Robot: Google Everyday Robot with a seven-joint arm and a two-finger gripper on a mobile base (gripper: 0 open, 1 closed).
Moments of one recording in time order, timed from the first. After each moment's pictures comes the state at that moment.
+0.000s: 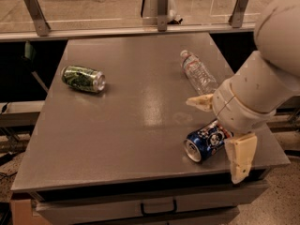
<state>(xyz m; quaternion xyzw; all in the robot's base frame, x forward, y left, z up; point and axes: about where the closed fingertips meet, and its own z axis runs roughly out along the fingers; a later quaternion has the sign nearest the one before) 0.400 -0.137 0.860 -0.82 0.55 0.01 0.14</state>
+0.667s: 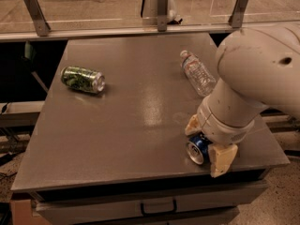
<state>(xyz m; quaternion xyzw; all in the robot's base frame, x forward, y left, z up) 0.403 -0.129 0.820 -0.83 0.55 -0.03 0.08</state>
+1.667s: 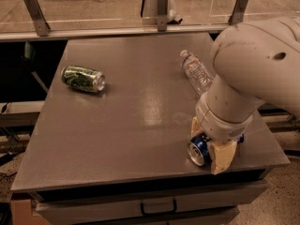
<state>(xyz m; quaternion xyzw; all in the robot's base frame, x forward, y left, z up) 0.409 -0.129 0.825 -0.83 0.55 -0.03 0.08</state>
